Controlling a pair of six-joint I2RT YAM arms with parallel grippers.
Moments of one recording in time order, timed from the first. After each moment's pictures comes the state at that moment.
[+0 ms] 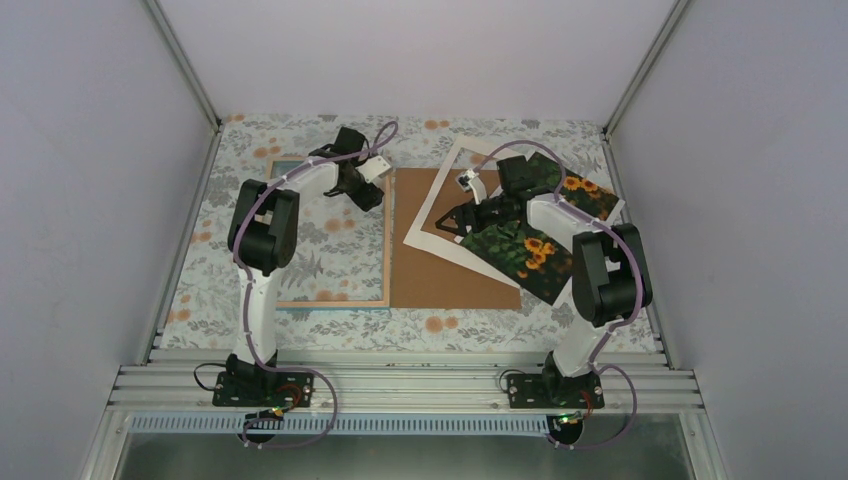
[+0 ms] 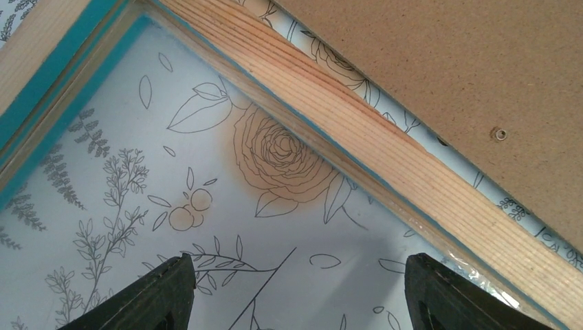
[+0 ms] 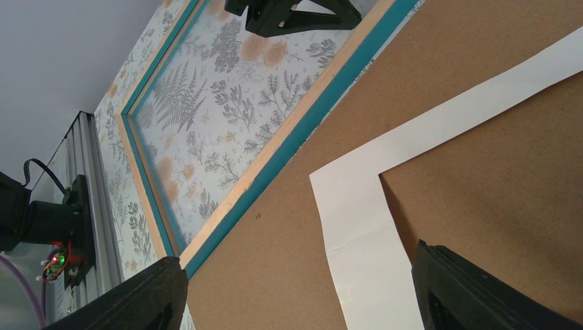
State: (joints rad) left arm -0.32 2.22 1.68 -0.56 0.18 0.48; right arm 0.27 1.76 1.13 -0.38 -0.86 -0.13
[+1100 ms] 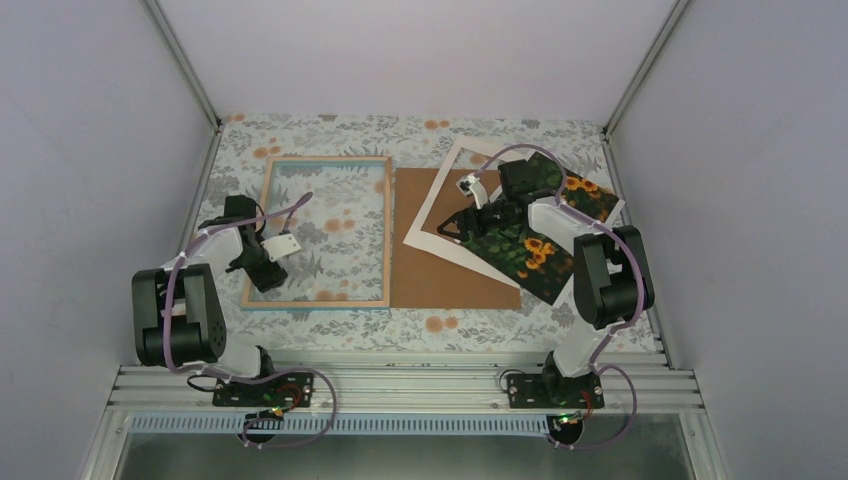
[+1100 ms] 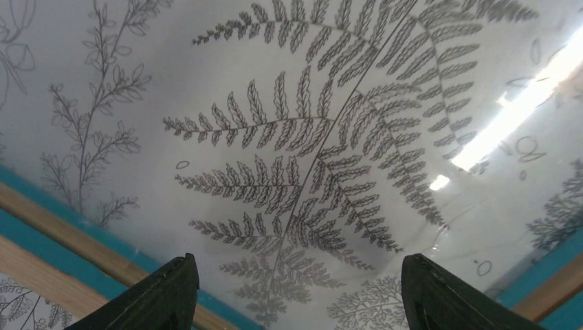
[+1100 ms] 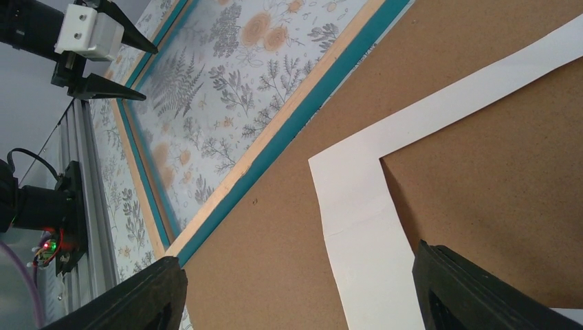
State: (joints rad) left arm 0.14 1.47 0.80 -0.73 0.10 1.03; right arm 0.26 1.74 1.10 -0.39 -0.86 -0.18
